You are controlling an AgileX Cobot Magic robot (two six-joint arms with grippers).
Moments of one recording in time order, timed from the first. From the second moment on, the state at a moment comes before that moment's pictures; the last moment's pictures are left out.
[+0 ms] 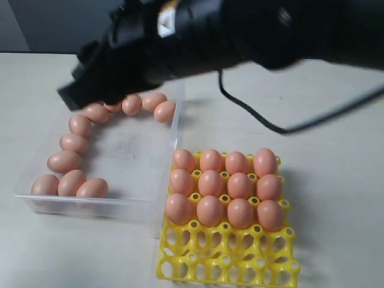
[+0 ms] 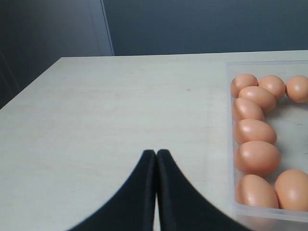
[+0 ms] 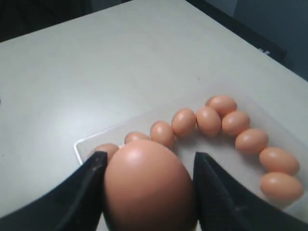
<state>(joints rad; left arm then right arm) 0.28 0.00 0.00 0.00 0.32 0.06 0.93 1.54 -1.23 0.21 0.32 -0.19</state>
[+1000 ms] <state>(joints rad) 0.28 0.00 0.00 0.00 0.32 0.06 0.99 1.20 -0.51 0.32 0.02 -0.28</state>
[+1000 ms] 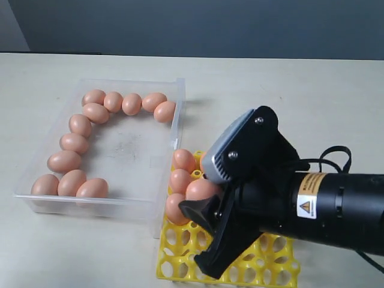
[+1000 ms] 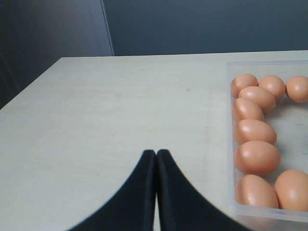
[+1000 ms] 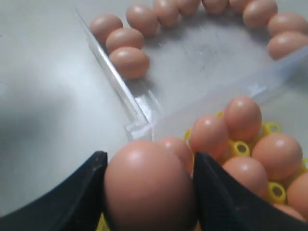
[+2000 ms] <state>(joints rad) 0.28 0.00 0.00 0.00 0.32 0.06 1.09 1.45 -0.55 0.28 0.04 -0.55</state>
